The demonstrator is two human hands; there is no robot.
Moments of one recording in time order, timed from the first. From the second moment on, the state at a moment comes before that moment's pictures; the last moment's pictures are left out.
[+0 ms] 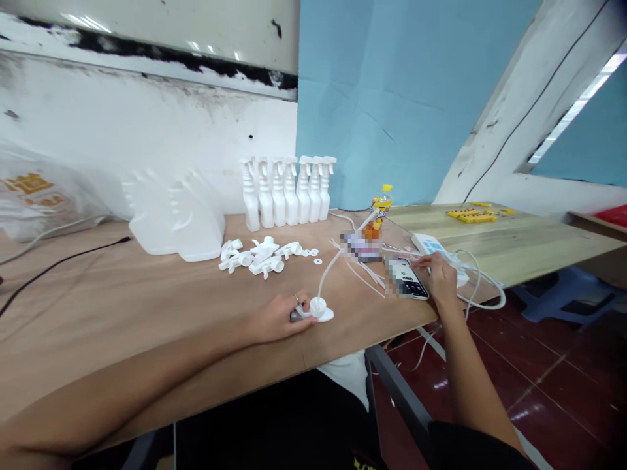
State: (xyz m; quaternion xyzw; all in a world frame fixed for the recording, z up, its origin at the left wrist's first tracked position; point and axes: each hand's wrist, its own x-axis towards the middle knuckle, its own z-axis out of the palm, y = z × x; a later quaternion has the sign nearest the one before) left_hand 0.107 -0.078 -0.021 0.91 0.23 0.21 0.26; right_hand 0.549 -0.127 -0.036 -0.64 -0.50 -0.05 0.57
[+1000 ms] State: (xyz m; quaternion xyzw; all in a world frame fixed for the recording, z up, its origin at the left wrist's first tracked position) left_hand 0.106 -0.077 -0.025 0.92 0.21 0.23 0.24; right_hand 0.555 -0.124 -0.037 -0.67 -0.49 0.00 0.55
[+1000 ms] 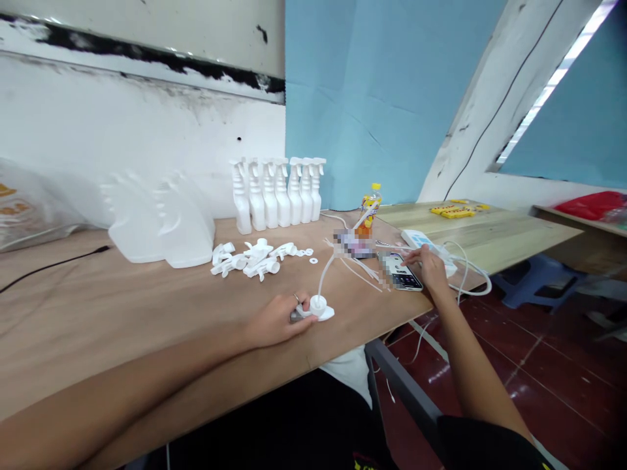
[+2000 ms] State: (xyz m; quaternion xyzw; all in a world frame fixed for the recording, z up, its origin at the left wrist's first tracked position) left_hand 0.106 -0.079 -0.022 0.92 0.23 0.22 0.24; right_hand 0.562 -0.125 -0.043 -0.69 -0.46 -0.08 0.55
